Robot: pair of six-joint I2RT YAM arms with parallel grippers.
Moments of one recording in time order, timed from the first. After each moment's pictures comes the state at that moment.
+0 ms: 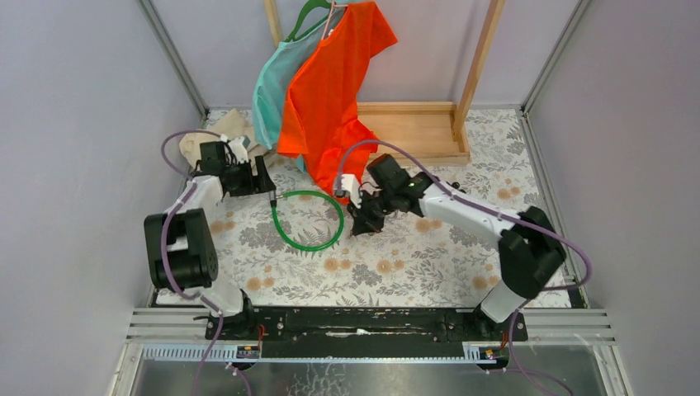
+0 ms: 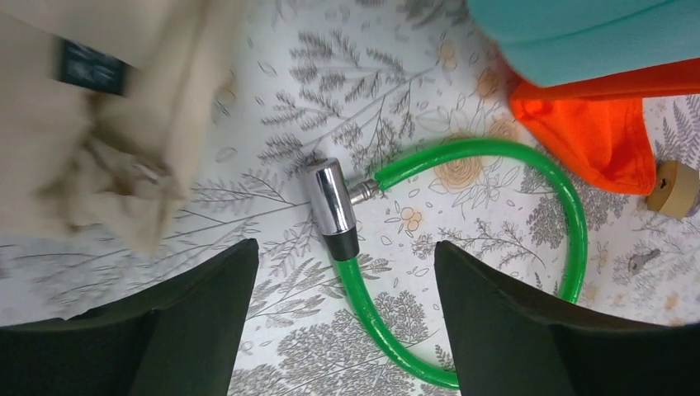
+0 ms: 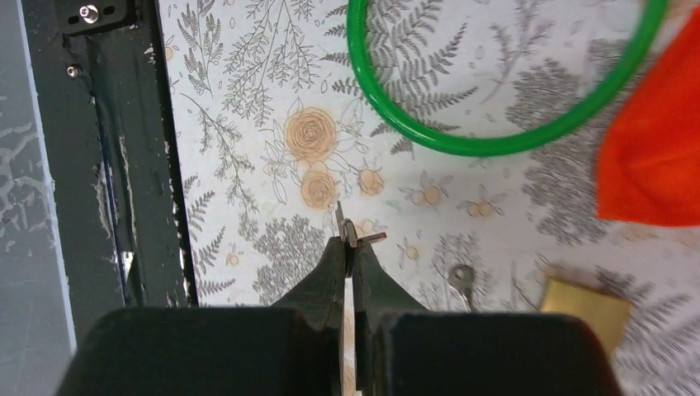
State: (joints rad) left arm 0.20 1.64 0.99 -0.31 0.51 -0.03; right arm 0.74 1.59 1.18 -0.51 -0.61 -0.42
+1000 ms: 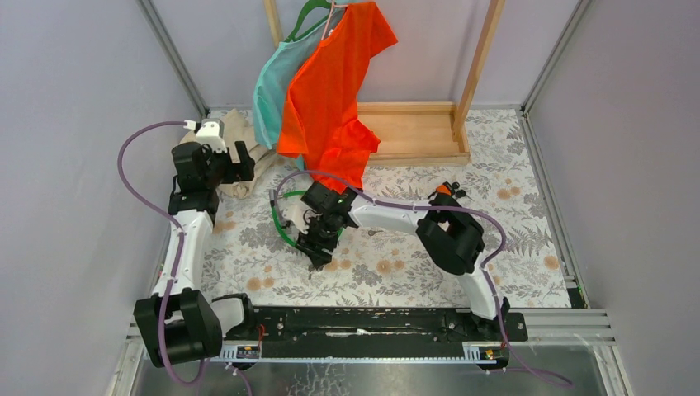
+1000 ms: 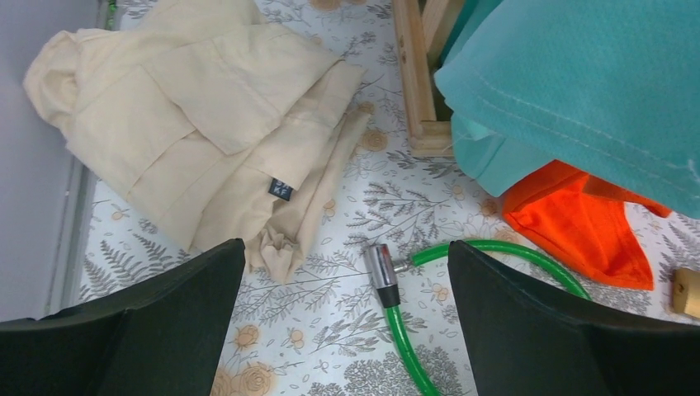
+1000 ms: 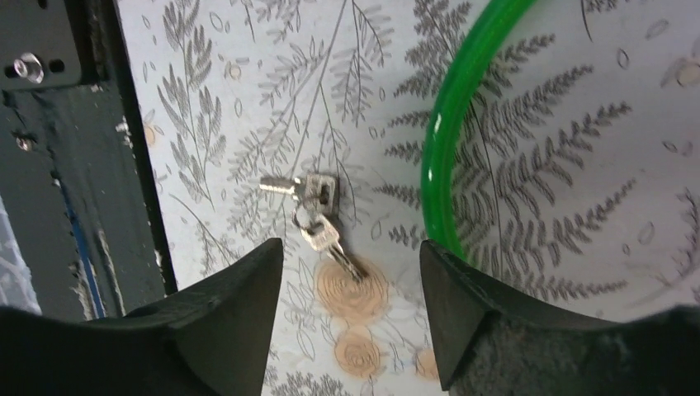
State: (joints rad) left arm 0.21 1.13 0.88 -0.14 0.28 0.01; right arm 1.02 2.13 1.60 -0.59 -0.50 -0.30
